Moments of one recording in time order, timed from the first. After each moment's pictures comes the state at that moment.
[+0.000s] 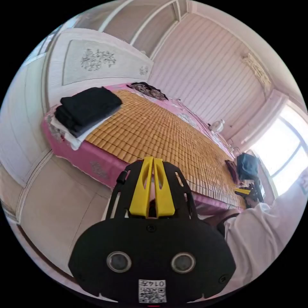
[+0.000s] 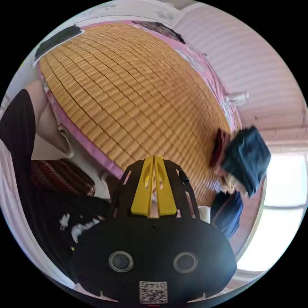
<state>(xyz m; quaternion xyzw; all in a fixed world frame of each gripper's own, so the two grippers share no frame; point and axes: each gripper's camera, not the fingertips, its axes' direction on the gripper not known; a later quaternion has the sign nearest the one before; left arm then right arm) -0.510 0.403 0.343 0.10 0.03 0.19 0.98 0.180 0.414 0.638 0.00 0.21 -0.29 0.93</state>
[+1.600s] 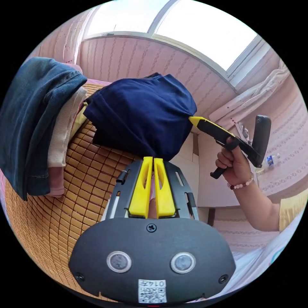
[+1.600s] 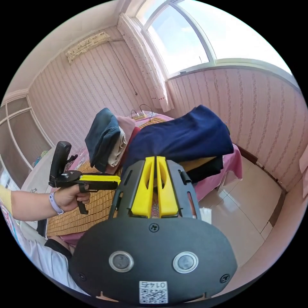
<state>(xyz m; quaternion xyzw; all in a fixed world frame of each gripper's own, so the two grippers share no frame) 0.241 0.793 0.699 -0.27 0.23 0.70 0.62 0.690 0.593 0.461 0.36 -0.05 0.20 0.91</state>
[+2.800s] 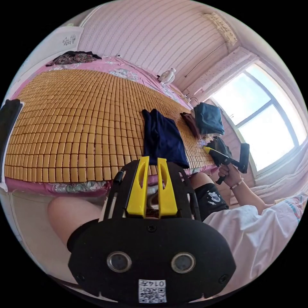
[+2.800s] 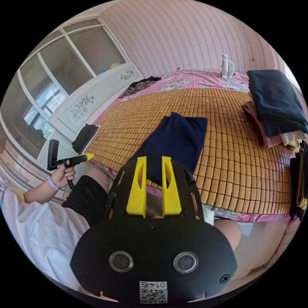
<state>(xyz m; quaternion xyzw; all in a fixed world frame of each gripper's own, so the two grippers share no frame) -0.263 0.425 0.465 -0.13 0.15 0.30 0.93 0.247 0.444 0.529 0.11 -0.20 -0.19 0.95</state>
